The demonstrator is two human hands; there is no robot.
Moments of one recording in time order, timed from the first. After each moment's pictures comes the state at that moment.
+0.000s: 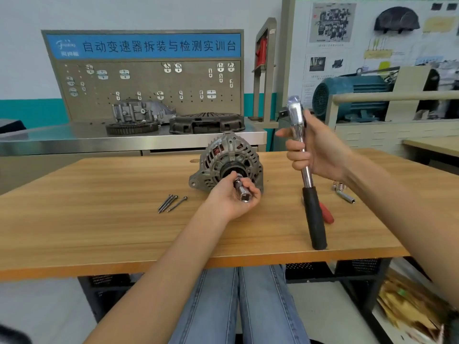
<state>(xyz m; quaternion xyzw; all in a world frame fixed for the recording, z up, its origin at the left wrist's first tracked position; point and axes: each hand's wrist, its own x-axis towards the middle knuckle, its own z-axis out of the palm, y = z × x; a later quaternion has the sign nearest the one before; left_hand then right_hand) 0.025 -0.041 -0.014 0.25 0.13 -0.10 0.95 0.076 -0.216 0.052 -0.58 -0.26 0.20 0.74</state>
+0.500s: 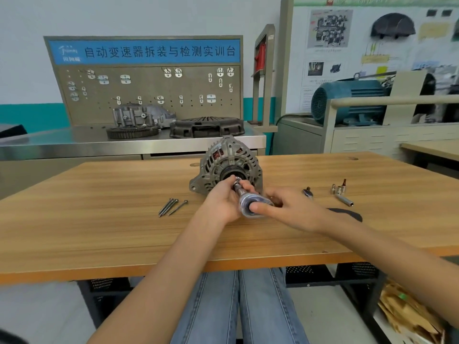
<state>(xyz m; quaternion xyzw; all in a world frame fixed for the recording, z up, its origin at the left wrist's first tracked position) 0.026 -0.038 -0.011 0.28 0.12 -0.10 0.95 0.036 -0.194 -0.020 -0.84 -0.42 -0.05 0.33</state>
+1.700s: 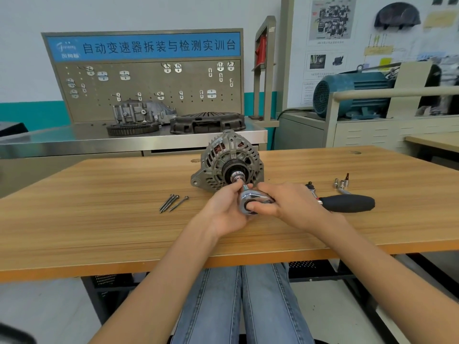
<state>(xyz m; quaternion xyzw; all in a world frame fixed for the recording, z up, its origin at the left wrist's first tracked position) 0.013 -0.036 -0.032 0.47 0.09 -0.11 0.87 0.043 -0.185 -0.029 -0.88 -0.41 -0.18 0.16</state>
